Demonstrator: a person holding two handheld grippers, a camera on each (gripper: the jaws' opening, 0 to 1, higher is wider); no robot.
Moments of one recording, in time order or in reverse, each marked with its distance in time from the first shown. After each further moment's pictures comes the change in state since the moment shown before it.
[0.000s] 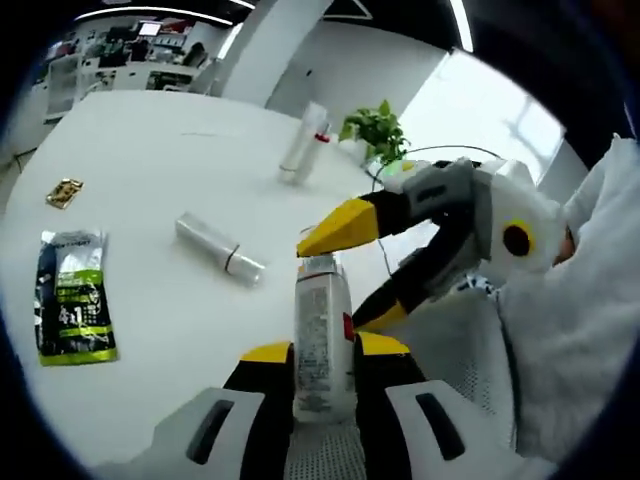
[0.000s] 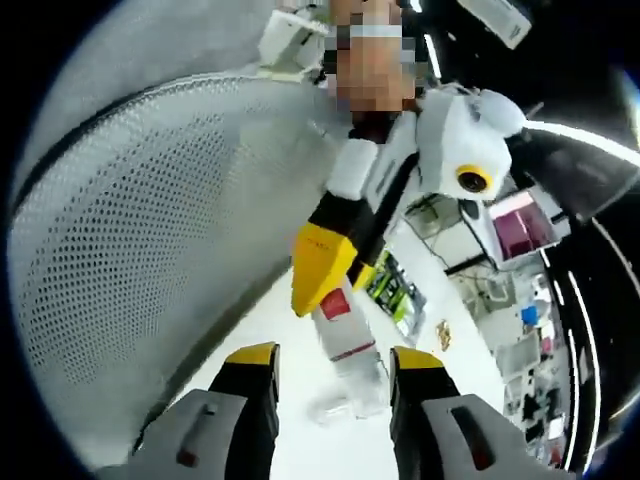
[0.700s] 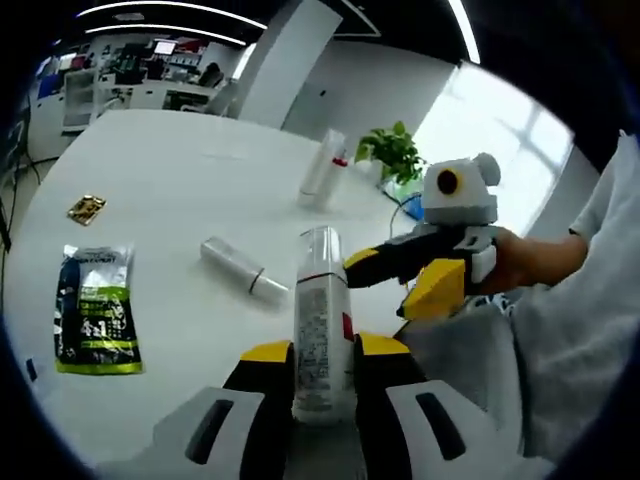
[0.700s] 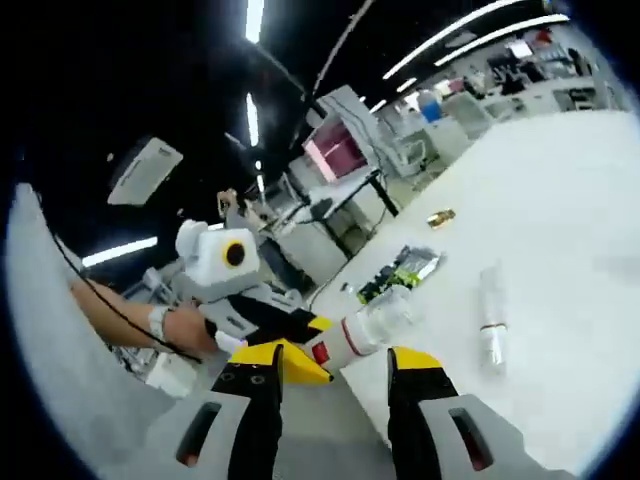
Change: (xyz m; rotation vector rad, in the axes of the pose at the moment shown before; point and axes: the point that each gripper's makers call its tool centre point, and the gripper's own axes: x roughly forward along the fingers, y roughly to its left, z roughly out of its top) left arm -0.007 0.011 0.015 0.012 -0.079 0.062; right arm -0.004 -0.017 0.008 1.612 -0.455 0.077
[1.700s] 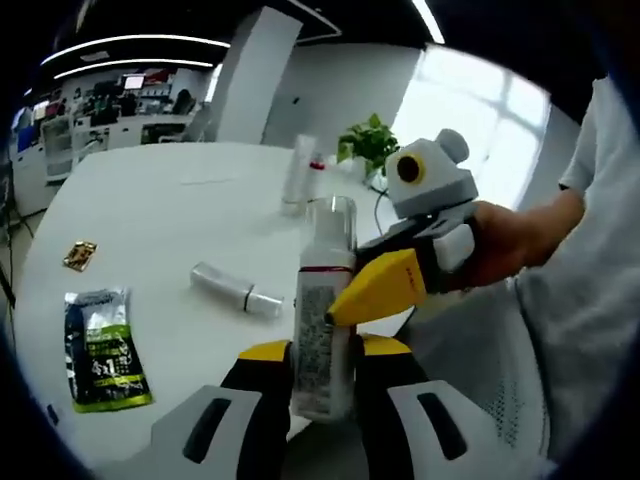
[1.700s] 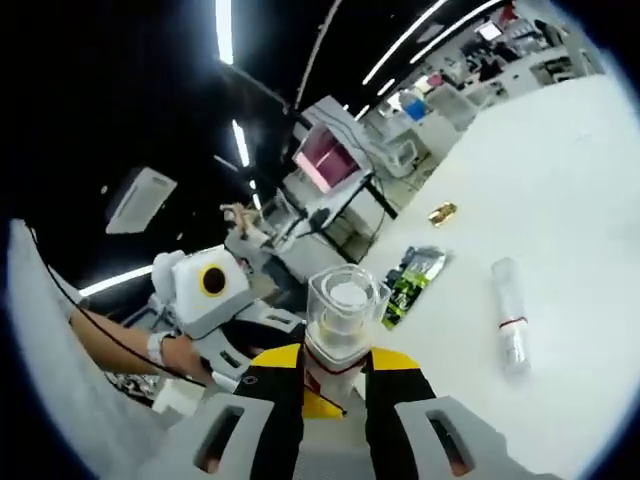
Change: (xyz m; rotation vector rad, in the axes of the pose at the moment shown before) left arm 0.007 -0.012 -0.001 0.217 -0.010 0.003; right arm 0.014 0.012 0.005 -0.117 -0.012 -0.006
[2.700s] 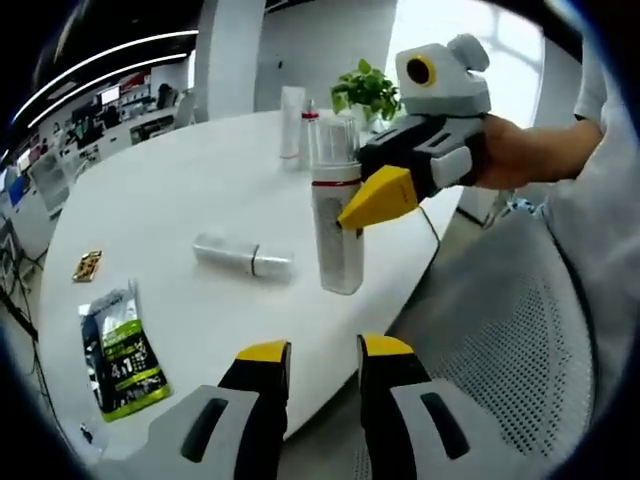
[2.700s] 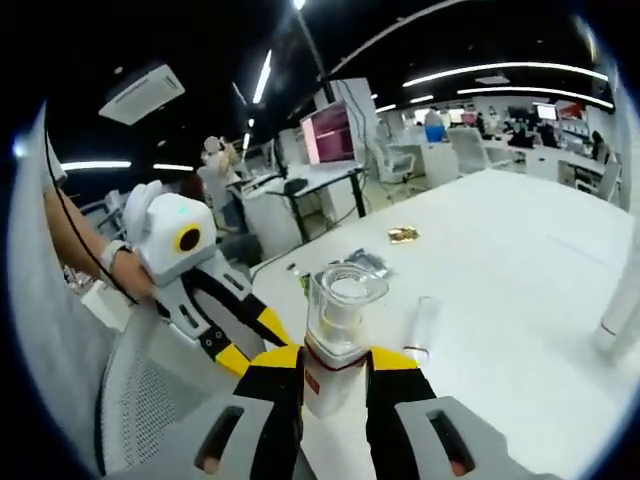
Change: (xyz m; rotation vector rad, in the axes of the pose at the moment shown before) left arm 0.010 0.010 -0.036 0.137 0.194 0.072; right arm -0.045 -0.053 0.000 -0.351 0.085 -0.243
